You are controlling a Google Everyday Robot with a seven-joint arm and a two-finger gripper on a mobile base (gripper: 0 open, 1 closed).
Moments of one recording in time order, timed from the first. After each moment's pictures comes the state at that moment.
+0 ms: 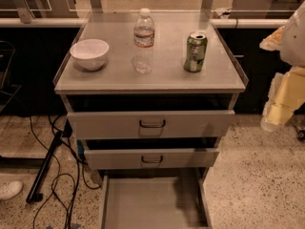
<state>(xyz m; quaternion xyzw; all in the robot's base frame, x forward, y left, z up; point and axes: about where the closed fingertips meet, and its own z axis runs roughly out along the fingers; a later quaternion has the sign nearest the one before) 0.438 -0.217 0.976 -0.60 0.78 -0.03 0.16</state>
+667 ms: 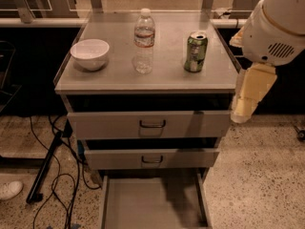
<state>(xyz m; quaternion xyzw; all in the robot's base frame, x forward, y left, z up) 0.468 -0.174 0.965 -0.63 0.76 -0.04 0.16</state>
